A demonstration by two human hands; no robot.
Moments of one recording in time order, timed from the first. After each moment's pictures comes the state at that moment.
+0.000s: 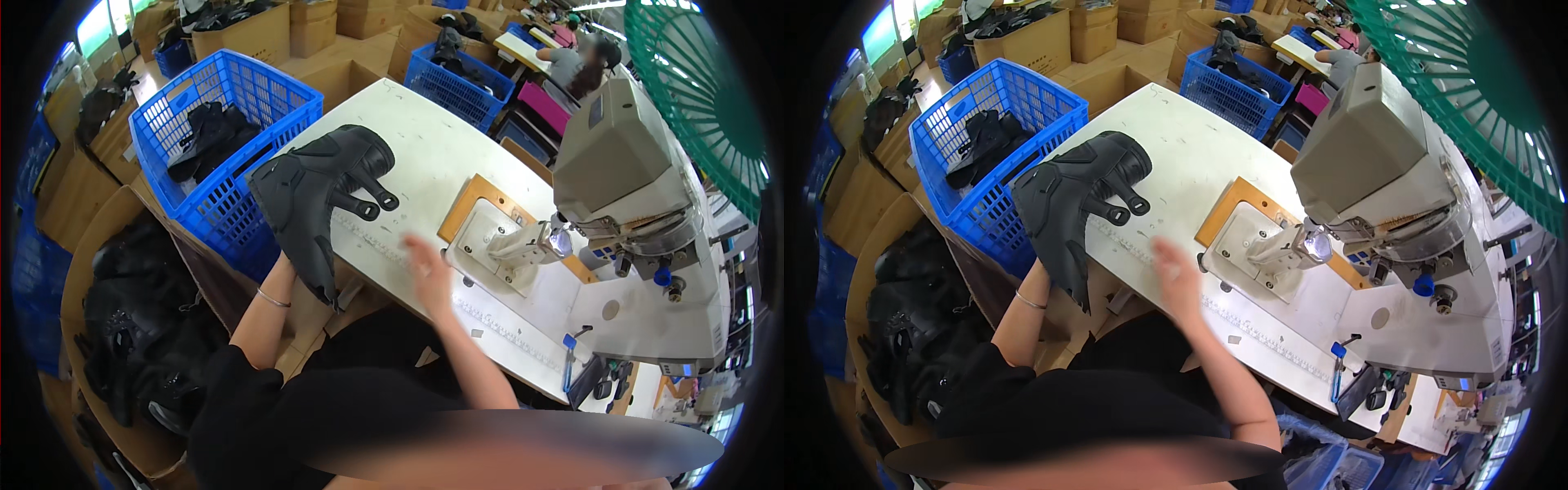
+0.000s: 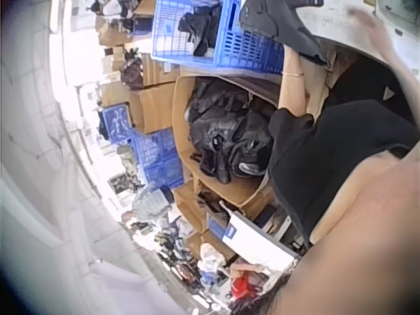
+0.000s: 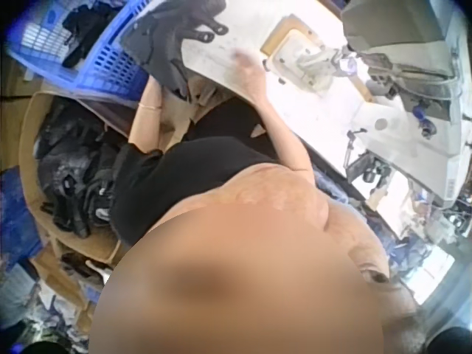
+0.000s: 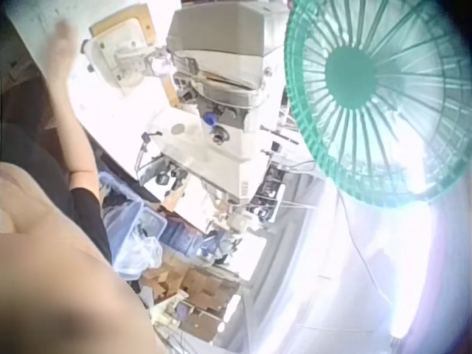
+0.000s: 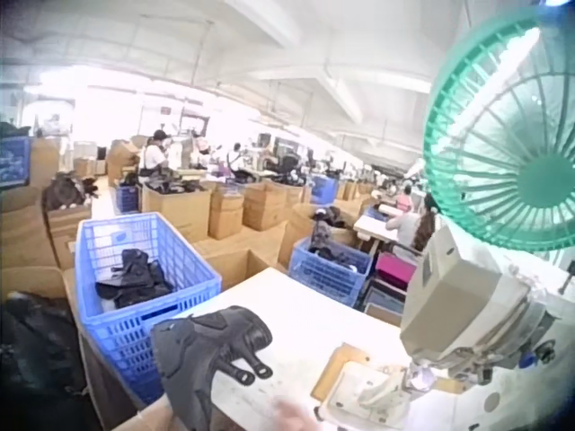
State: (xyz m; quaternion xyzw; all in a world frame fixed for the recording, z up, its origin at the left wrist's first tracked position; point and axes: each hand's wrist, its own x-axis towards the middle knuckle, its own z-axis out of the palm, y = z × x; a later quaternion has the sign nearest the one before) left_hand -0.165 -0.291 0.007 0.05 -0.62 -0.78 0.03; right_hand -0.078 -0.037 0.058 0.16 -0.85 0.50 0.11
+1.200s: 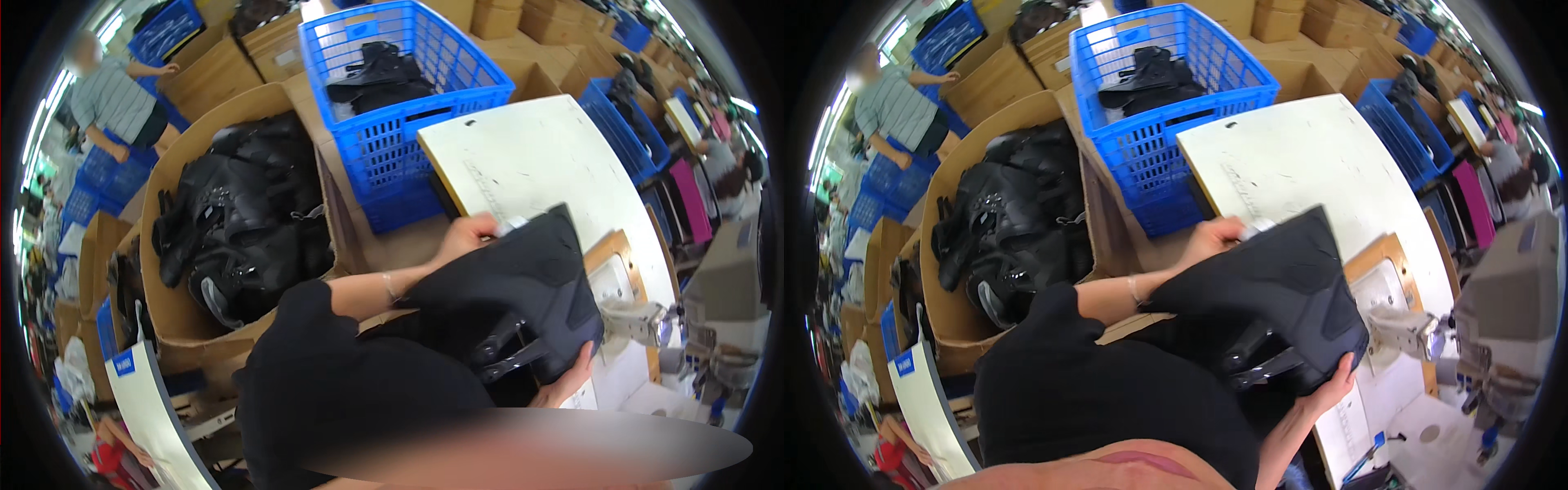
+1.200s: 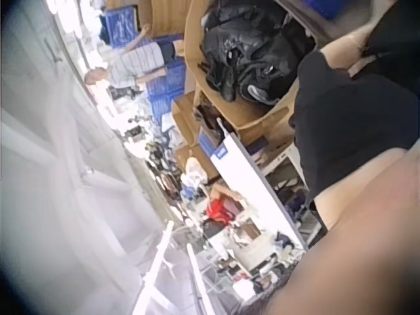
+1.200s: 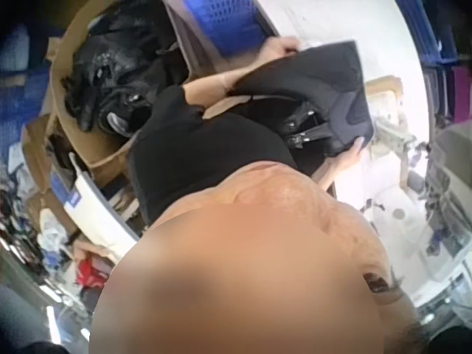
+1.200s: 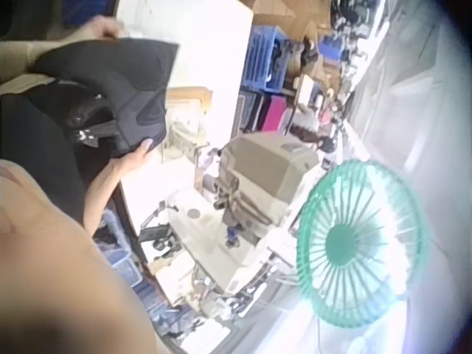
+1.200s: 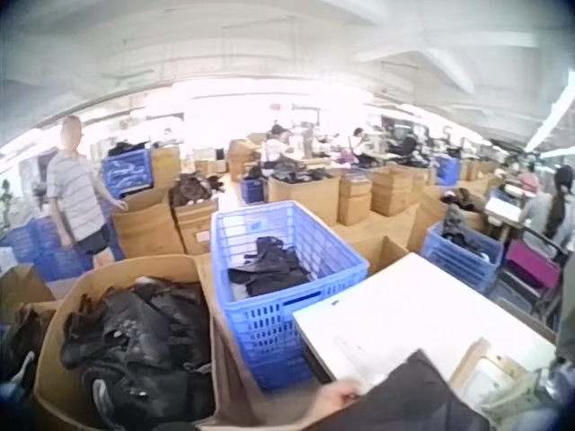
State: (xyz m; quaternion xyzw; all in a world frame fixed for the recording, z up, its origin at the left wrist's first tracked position) left_hand -0.054 -0.245 0.076 0.02 -0.64 -0.77 0.03; right_hand -0.008 0.037 0.057 -0.24 -0.58 0.77 0.13
